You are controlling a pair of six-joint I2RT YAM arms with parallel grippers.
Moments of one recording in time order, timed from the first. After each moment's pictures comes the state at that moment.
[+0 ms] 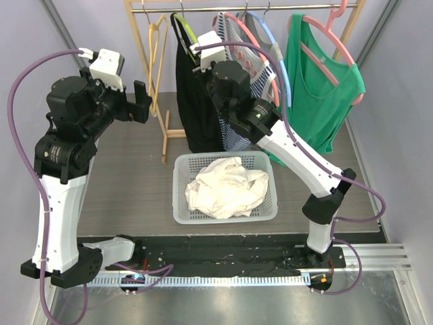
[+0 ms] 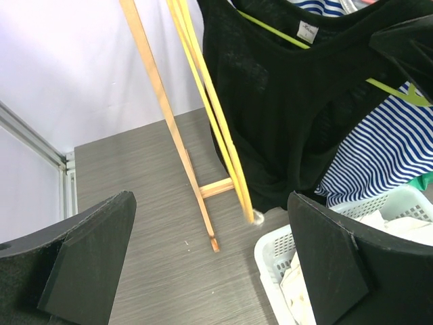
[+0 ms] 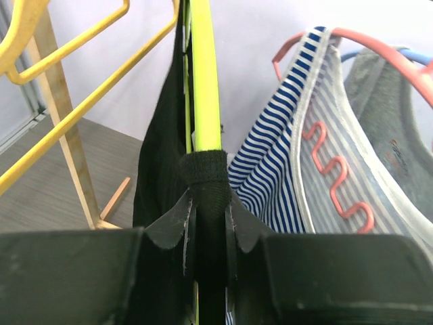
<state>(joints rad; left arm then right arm) -0.27 1.21 1.92 -0.87 0.02 0.09 0.89 1.85 2.24 -0.36 0.59 -0.22</state>
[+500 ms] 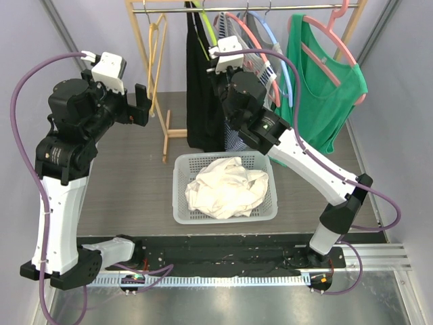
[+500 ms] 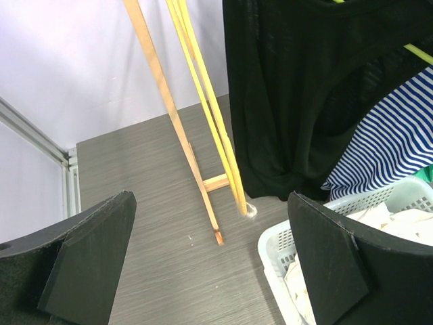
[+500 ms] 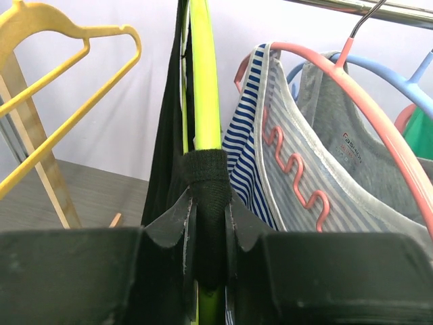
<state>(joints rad) -0.27 1.20 1.89 -0.88 0.02 0.11 0.89 1.69 1.93 -0.02 0.69 -0.25</state>
